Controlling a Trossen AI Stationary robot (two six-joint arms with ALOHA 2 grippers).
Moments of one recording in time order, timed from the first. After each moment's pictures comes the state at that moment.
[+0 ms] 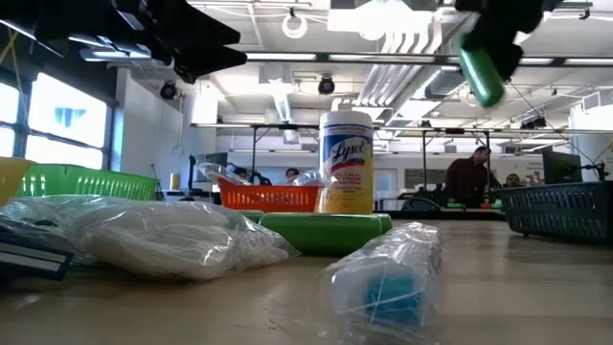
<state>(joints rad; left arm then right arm) -0.17 1.05 0.43 0.55 -0.25 -0.01 0.00 0.90 0.87 -0.71 -0.03 0.47</state>
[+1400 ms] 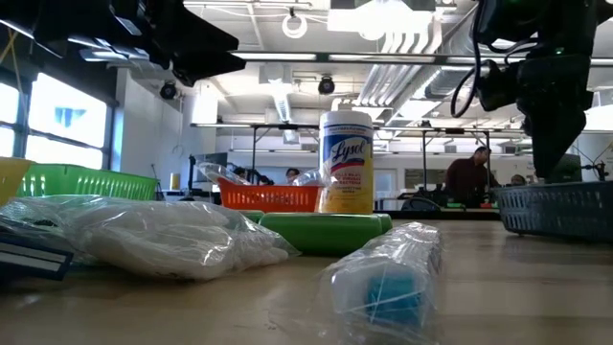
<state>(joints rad) -0.17 1.05 0.43 0.52 -0.25 -0.01 0.00 1.05 0.67 -0.92 -0.02 0.70</state>
